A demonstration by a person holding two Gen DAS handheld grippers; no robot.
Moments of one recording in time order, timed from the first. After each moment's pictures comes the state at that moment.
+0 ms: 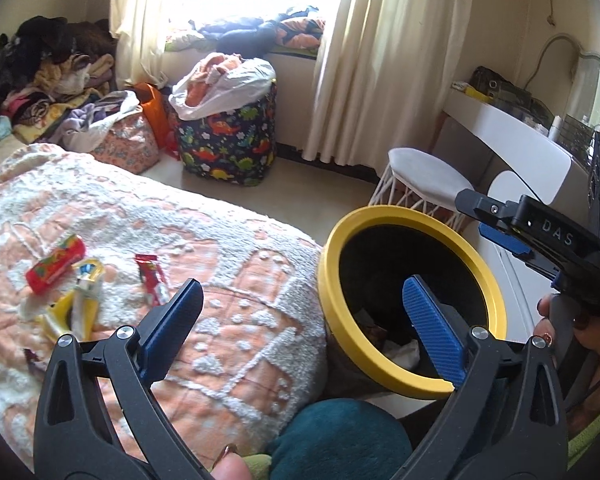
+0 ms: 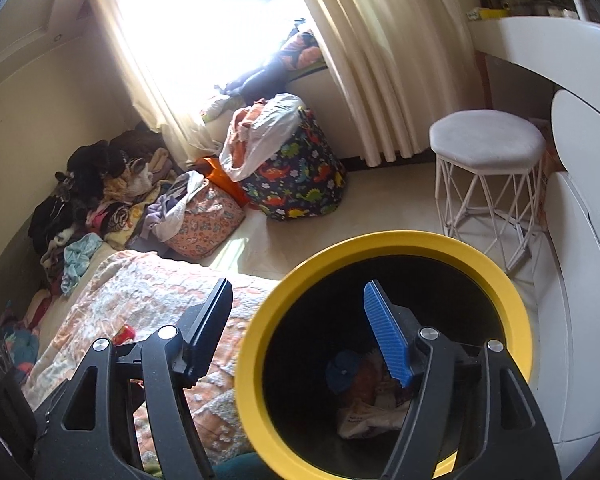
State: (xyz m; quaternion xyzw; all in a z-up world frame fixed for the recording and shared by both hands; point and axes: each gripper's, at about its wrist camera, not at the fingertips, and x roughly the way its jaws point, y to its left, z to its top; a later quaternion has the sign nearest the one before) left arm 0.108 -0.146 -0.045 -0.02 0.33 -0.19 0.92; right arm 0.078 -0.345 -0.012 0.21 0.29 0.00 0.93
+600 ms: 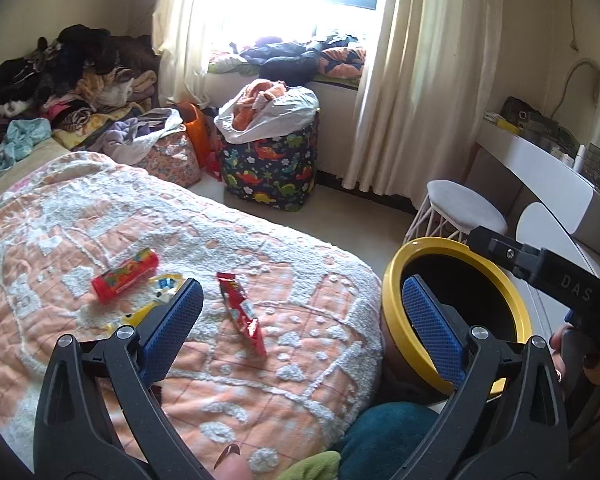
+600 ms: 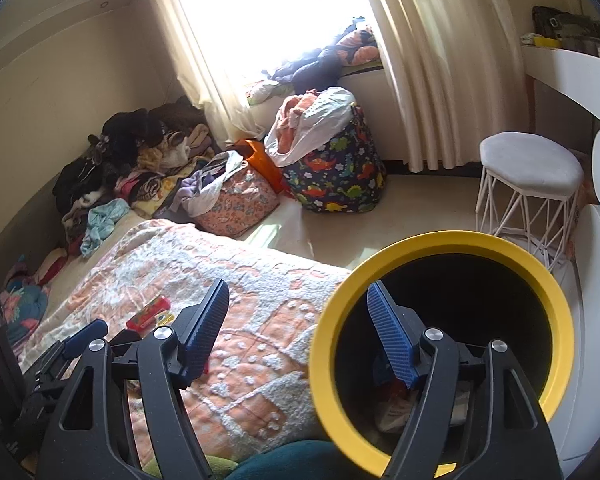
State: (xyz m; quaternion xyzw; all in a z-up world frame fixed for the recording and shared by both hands) left arm 0.098 -0.085 -0.027 -0.03 0.30 -0.12 0.95; right arm 0.082 -0.275 0.001 0.16 0.30 0.07 0.94
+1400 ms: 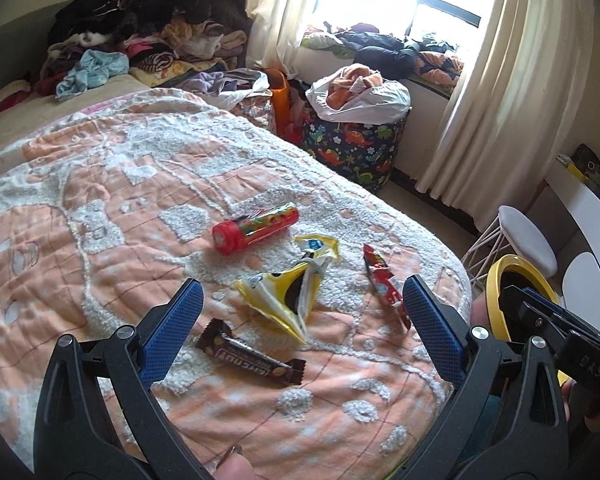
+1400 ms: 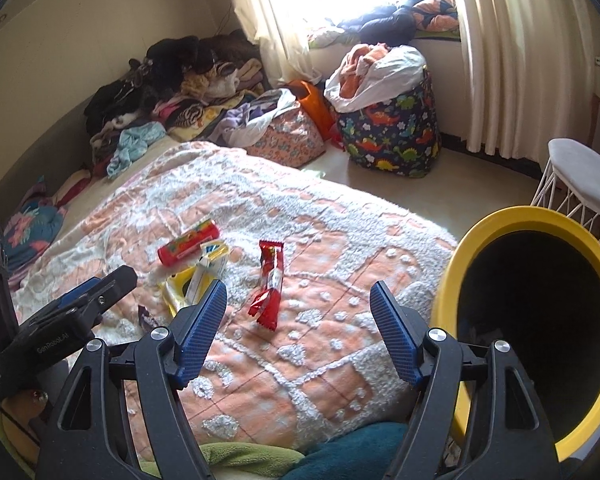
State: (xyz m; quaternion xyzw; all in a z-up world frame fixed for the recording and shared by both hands) left arm 0.100 0.033 -0.060 -0.12 0.35 0.00 0.93; right arm 0.103 -0.169 -0.033 0.08 0.38 0.15 0.91
